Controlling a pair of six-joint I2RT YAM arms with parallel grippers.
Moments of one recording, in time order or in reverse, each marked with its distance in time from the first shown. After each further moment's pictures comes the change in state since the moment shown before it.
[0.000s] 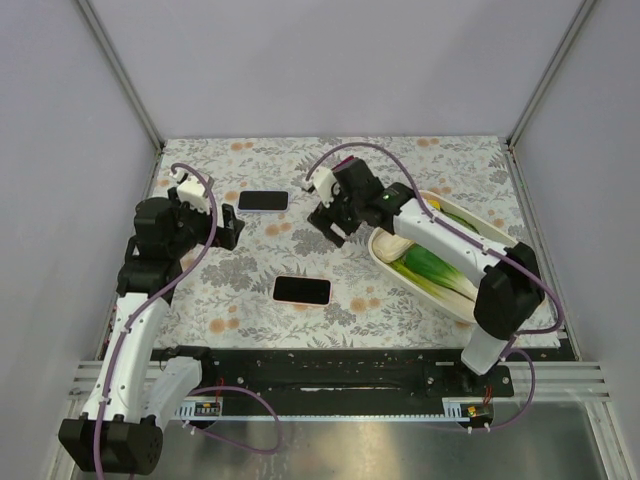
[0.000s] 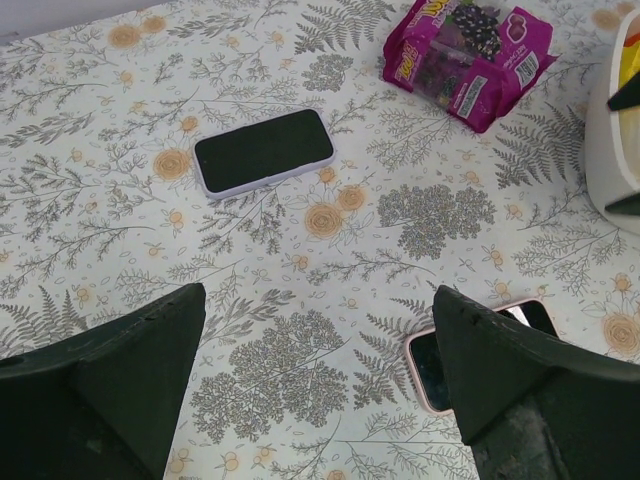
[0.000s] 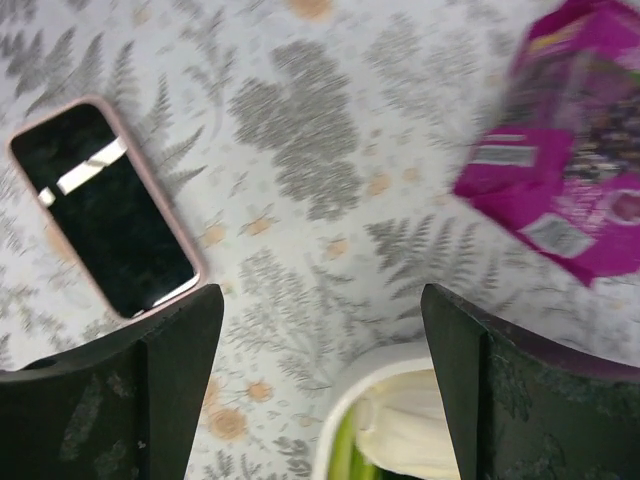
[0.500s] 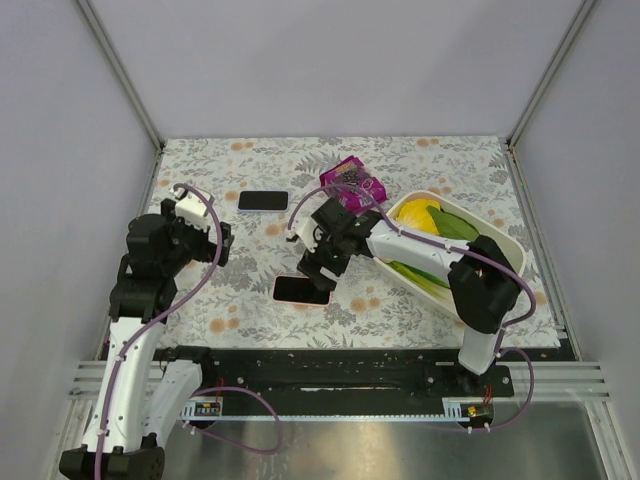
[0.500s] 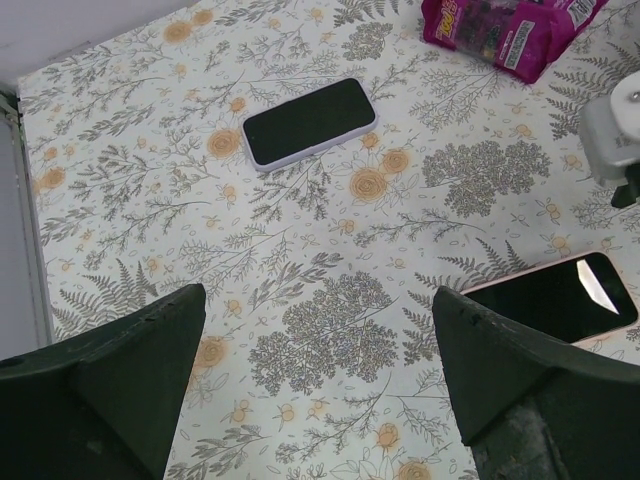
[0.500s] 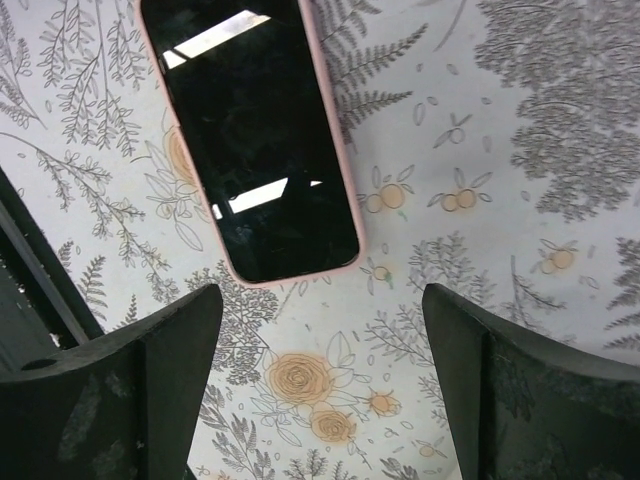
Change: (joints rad) left arm 0.000 -0.129 -0.019 -0.129 -0.074 0.161; right arm 0.136 0.099 -0.166 -0.011 -0.177 0.006
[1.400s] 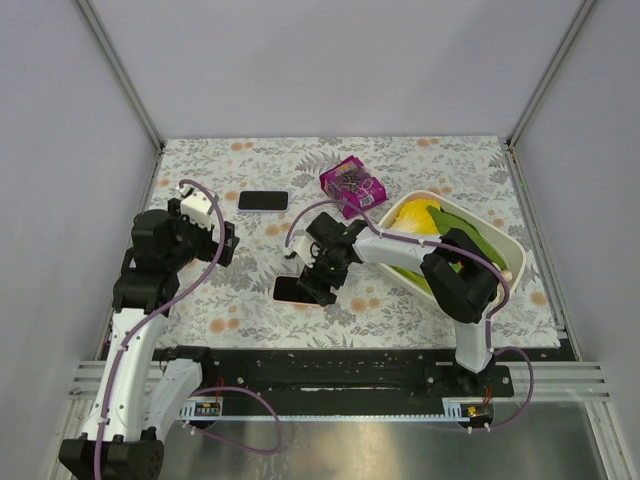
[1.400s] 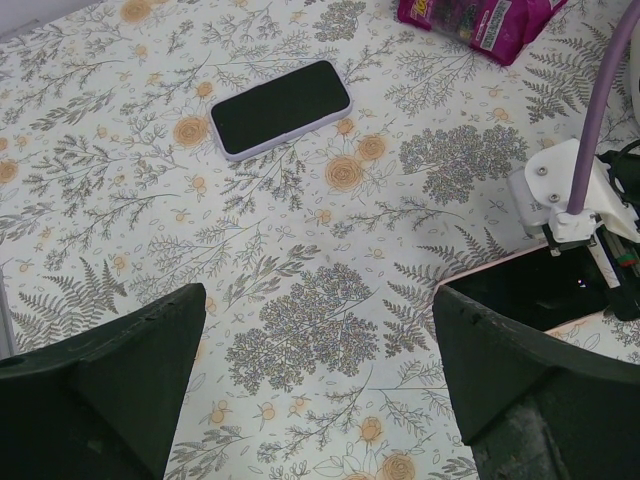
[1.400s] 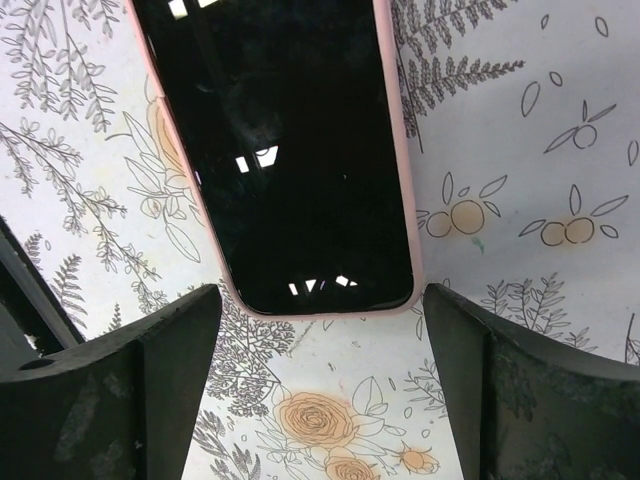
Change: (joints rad) left arm 0.000 0.038 0.000 -0.012 0.051 -0.005; right arm 0.017 0.135 -0.037 0.016 -0.064 -0.024
